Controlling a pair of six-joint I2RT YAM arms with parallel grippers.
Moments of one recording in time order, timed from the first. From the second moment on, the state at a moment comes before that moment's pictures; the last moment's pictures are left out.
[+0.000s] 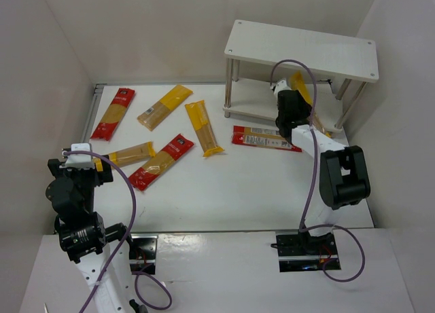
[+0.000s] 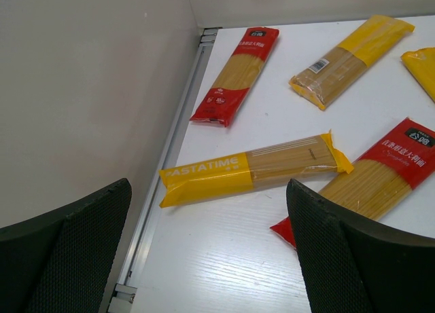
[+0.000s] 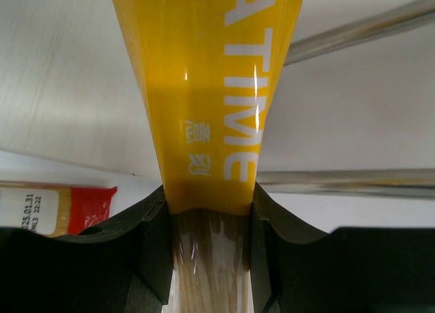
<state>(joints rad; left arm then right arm) 0.47 0.30 0.76 -0.58 0.18 0.23 0.20 1.65 1.09 0.13 0.70 -0.61</state>
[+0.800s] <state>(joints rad) 0.47 0.30 0.76 -0.58 0.19 0.23 0.28 2.00 1.06 0.74 0.98 -1.22</state>
